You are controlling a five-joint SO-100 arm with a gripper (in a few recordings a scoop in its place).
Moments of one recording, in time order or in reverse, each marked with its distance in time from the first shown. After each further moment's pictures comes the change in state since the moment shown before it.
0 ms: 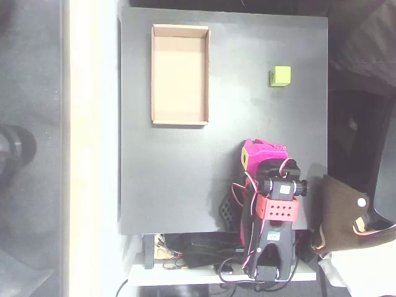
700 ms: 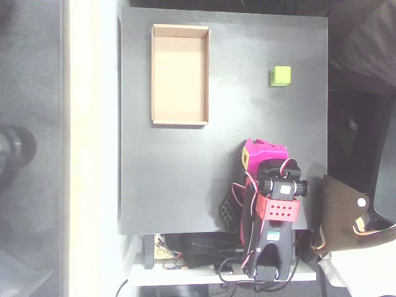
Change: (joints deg) arm 0.7 0.0 0.0 0.0 0.0
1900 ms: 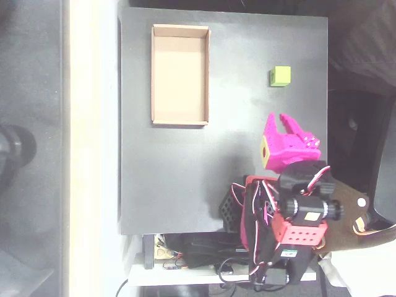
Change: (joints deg) arm -0.4 -21.7 -44.8 0.7 -0.4
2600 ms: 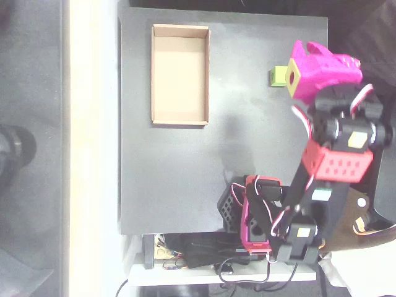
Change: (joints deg) arm 0.4 -52.9 -52.3 0.0 0.0
